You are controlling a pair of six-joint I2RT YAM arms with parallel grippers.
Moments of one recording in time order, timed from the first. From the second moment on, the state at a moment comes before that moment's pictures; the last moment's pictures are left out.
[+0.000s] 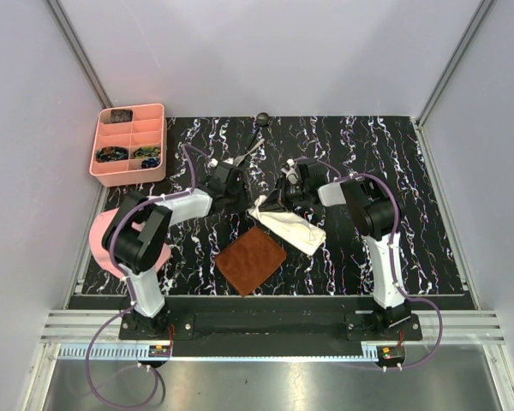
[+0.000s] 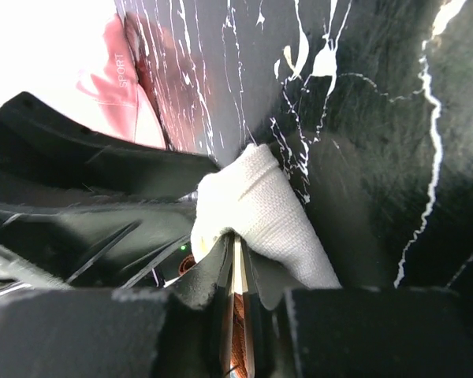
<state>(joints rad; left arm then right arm) -0.51 1.83 1.05 -0.08 0.04 -0.74 0.41 2.25 1.25 0.29 -0.90 0.93</state>
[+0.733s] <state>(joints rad) -0.64 1.88 1.30 -0.38 -0.12 -0.63 0.41 2.24 1.25 0.29 -0.88 0.93</state>
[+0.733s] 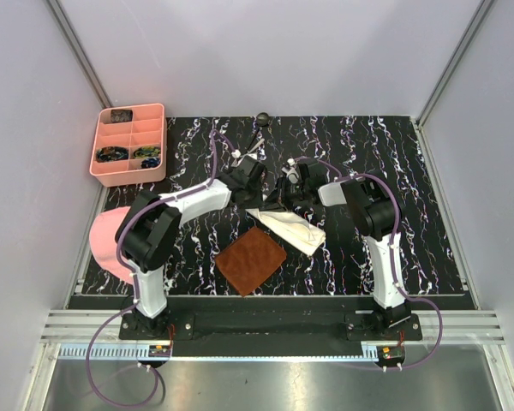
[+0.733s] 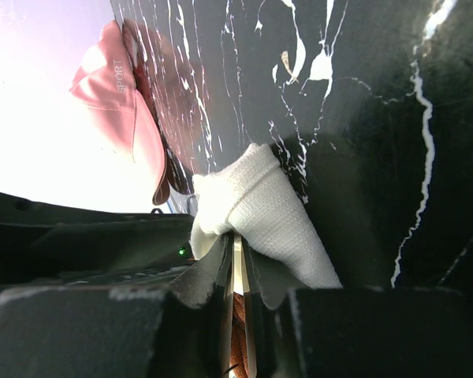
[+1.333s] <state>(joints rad) -0.67 1.94 1.37 -0.44 -0.17 -0.60 0.41 2.24 1.25 0.29 -0.88 0.93</state>
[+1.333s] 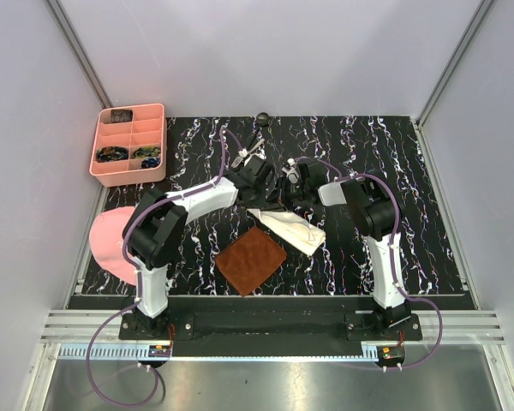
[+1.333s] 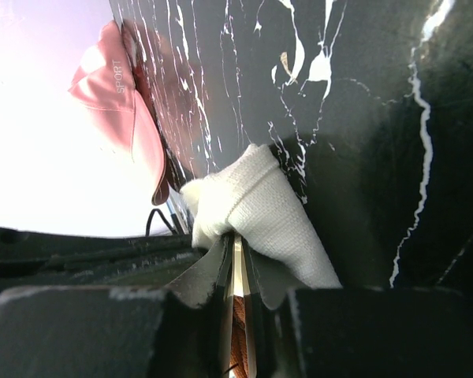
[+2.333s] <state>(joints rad) -0.61 2.00 1.37 -0.30 0.02 -0.66 0.34 2.13 1.26 -0.01 -0.86 0.74</state>
